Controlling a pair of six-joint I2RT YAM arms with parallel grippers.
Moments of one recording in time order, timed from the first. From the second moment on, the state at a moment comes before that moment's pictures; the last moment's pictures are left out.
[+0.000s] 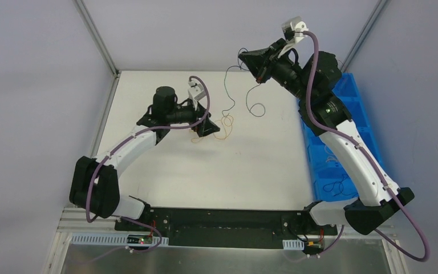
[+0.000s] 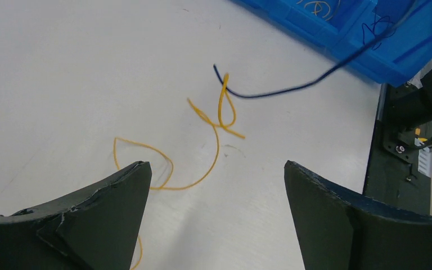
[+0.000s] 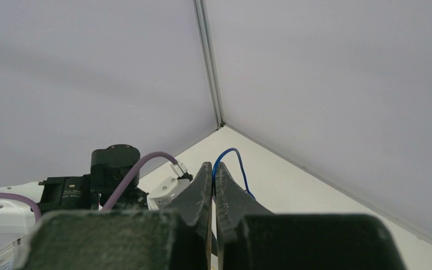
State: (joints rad) left arm -0.35 1.38 0.97 0.04 0.80 -0.02; right arm 0.59 1.31 1.62 -0.09 -0.27 0.19
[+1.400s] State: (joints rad) left arm -0.30 1.72 1.11 -0.37 0.65 0.30; right arm 0.19 1.31 1.99 -0.44 -0.17 0.12
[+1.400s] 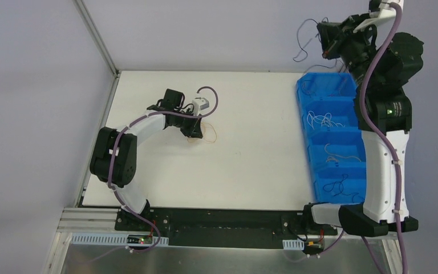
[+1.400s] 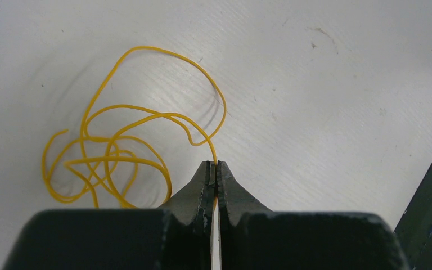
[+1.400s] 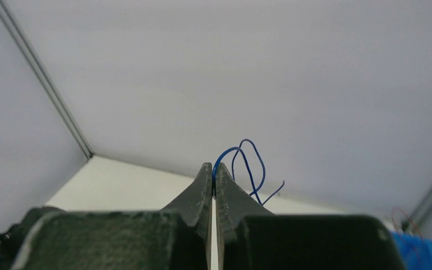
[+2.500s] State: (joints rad) left arm -0.30 1.88 1.29 -0.49 0.73 0.22; right arm -0.19 0.88 1.67 -1.62 0.27 -0.07
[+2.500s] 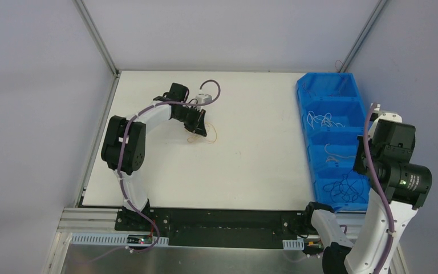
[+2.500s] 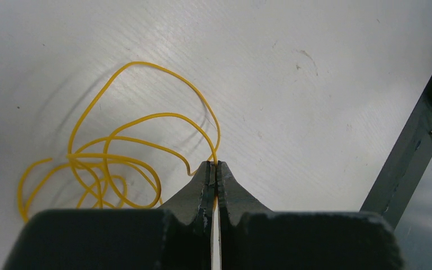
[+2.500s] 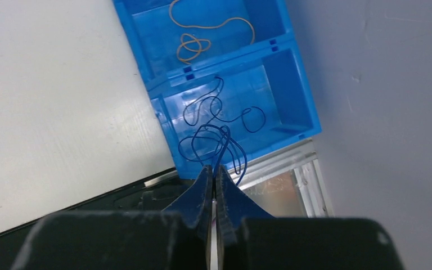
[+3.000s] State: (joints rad) left arm -0.30 1.88 1.41 -0.69 0.73 0.27; right arm -0.35 0.91 1.43 -1.46 0.32 -0.28
